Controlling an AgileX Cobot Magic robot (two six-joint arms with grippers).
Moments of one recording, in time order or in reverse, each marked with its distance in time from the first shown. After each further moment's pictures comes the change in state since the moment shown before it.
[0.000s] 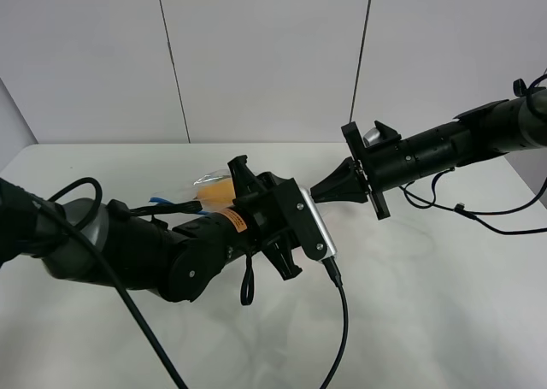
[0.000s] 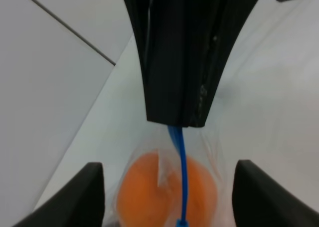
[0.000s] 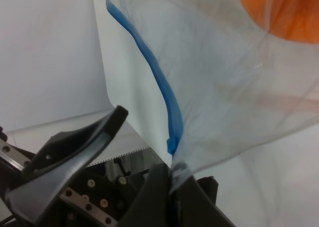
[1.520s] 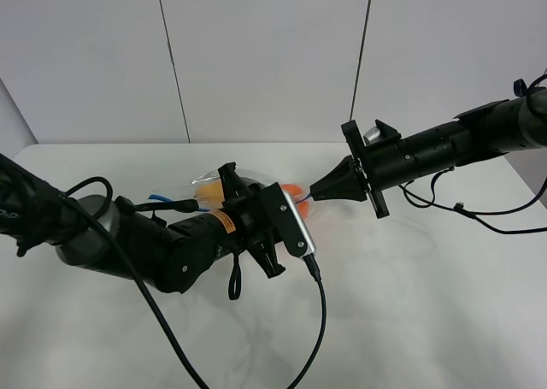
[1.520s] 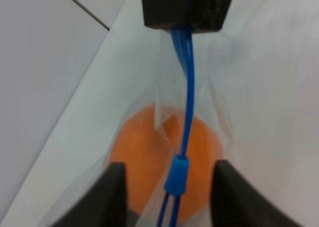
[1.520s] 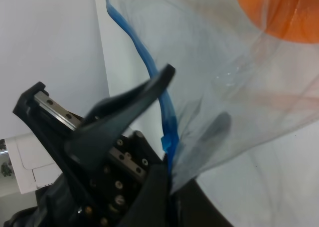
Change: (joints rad) left arm 0.093 0.070 0.005 0.133 -0.010 -0.089; right arm 0.000 0.000 0.000 0.014 -0.011 0.000
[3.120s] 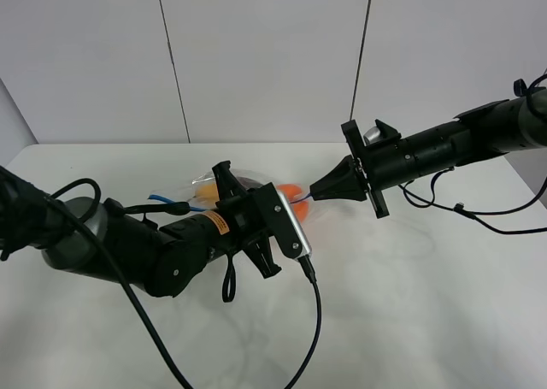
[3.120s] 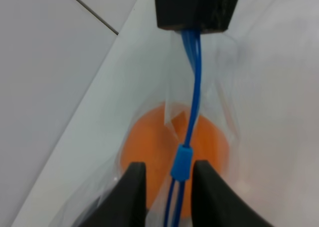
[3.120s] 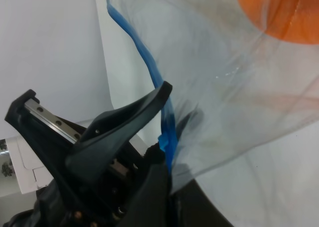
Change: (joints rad) left arm 0.000 -0.029 0.036 0.004 -0.031 0.003; right arm 0.000 0.000 0.000 0.002 0.001 0.000
